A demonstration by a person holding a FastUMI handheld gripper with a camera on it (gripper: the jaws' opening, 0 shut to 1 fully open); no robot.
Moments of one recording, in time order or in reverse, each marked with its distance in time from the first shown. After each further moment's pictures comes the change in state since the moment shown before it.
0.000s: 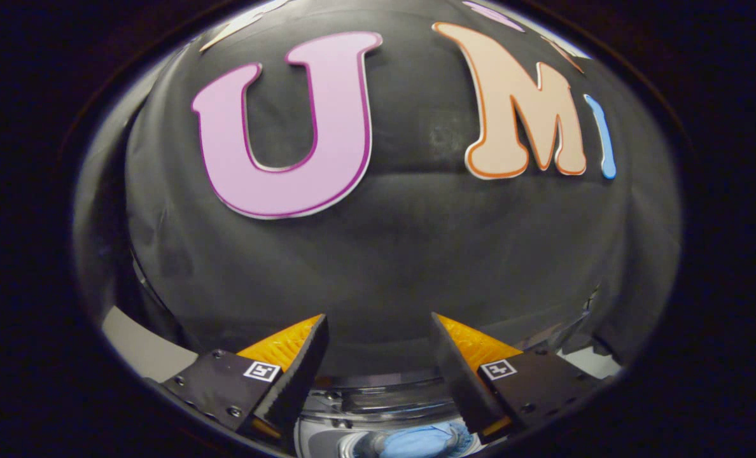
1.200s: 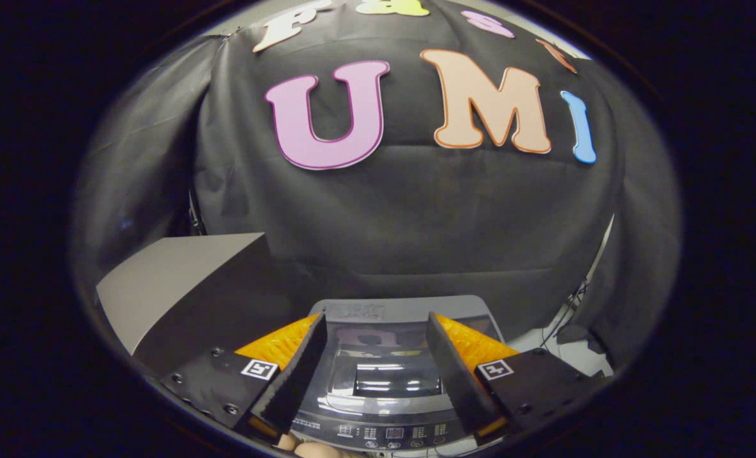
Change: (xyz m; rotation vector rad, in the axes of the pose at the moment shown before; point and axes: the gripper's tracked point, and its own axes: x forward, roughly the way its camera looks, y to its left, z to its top) arm -0.181 -0.035 -0.097 -0.014 -0.055 0.146
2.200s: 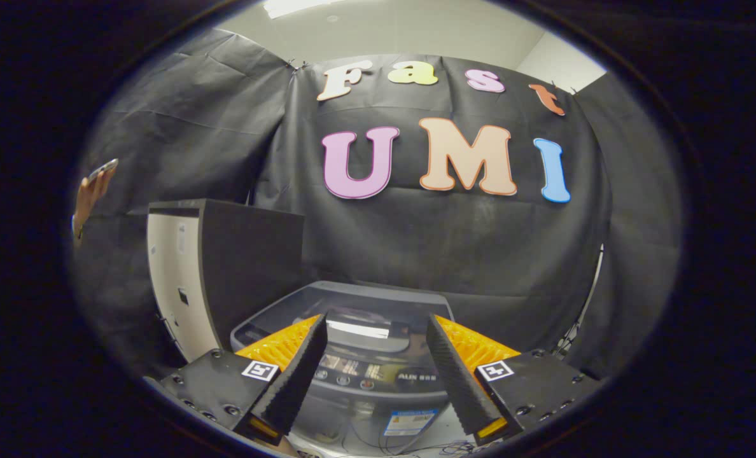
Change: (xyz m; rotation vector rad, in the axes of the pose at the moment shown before) arm -0.143 -0.093 -0.158 -0.140 -0.336 0.114
